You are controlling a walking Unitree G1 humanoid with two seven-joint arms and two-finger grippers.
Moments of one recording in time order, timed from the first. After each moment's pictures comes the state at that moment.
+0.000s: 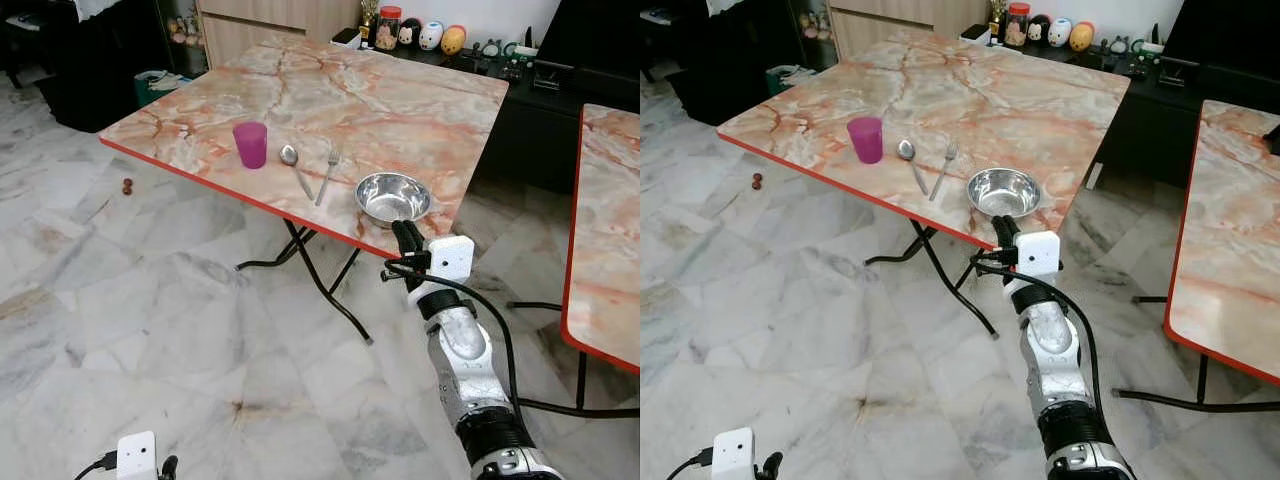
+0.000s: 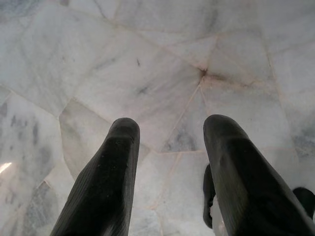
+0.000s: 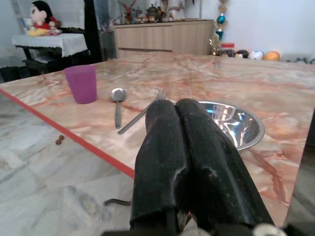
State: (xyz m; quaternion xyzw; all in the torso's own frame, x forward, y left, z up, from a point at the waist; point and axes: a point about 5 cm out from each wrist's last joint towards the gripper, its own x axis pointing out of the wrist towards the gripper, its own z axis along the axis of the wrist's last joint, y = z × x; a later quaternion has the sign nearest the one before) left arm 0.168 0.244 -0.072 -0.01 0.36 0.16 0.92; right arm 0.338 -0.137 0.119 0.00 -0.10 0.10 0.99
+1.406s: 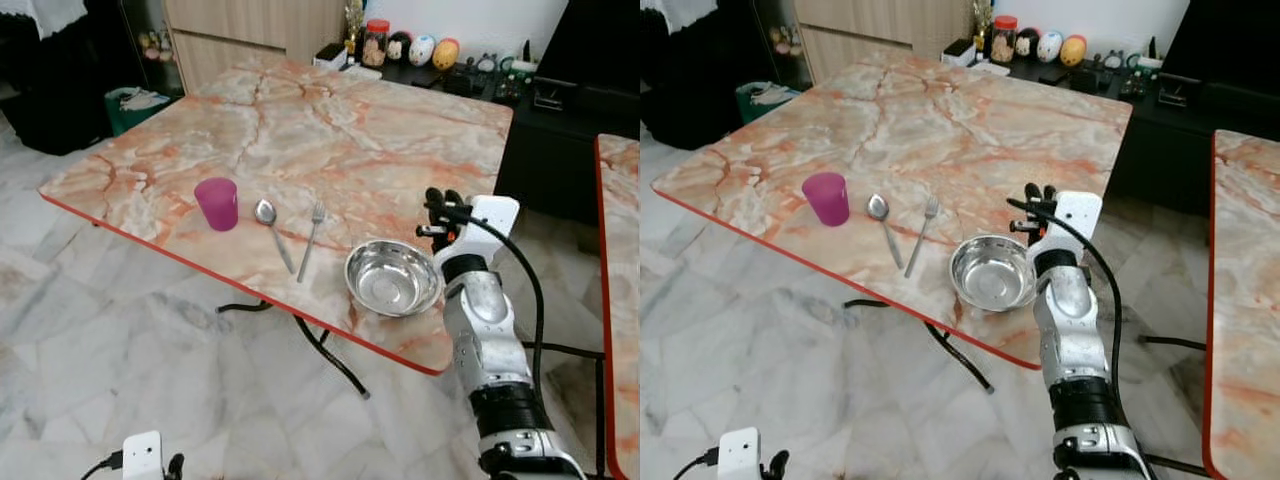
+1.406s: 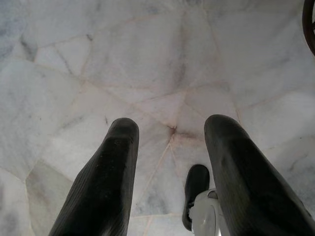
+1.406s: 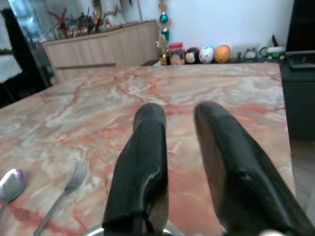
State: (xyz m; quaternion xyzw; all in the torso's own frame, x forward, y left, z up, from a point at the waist) left arm 0.170 0.237 -0.072 -0.02 0.35 0.15 0.92; right arm 0.354 -0.162 0.165 0.06 -0.05 0.00 1.00
